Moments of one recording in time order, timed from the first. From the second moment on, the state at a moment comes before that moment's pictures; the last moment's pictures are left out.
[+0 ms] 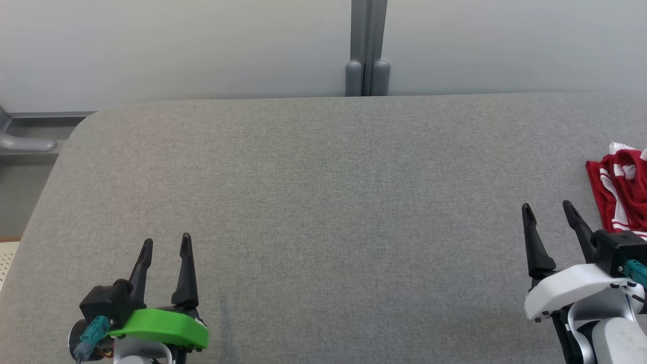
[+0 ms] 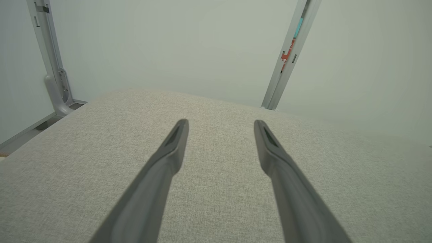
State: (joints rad) left arm -0.09 0.06 -0.03 0.32 -0.31 -0.13 -0.26; right arm -0.03 -0.13 -0.08 0.06 0.14 0.13 -0.04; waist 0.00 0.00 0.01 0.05
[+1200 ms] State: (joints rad) left arm -0.07 0.07 -0.06 0.37 -0.32 -0.13 -0.26; right arm 0.00 -0.09 -0.08 0.12 0.14 0.13 -0.05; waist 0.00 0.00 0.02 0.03
